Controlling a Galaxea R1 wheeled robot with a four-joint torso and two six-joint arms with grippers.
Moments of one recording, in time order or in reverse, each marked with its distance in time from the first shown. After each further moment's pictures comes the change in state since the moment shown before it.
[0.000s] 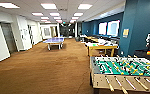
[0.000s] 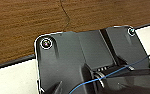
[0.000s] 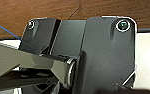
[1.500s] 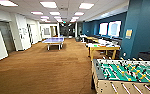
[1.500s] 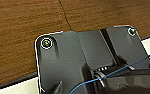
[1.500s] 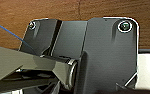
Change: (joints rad) left arm -0.003 0.000 -0.004 0.000 0.001 0.000; right arm 0.002 0.005 0.001 -0.001 0.000 0.000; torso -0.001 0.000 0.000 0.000
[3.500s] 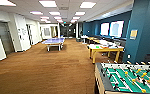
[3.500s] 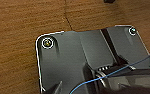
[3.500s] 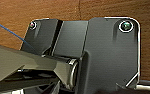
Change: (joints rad) left arm 0.003 -0.002 0.000 0.000 0.000 0.000; right arm -0.001 0.000 0.000 0.000 0.000 0.000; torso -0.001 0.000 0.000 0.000
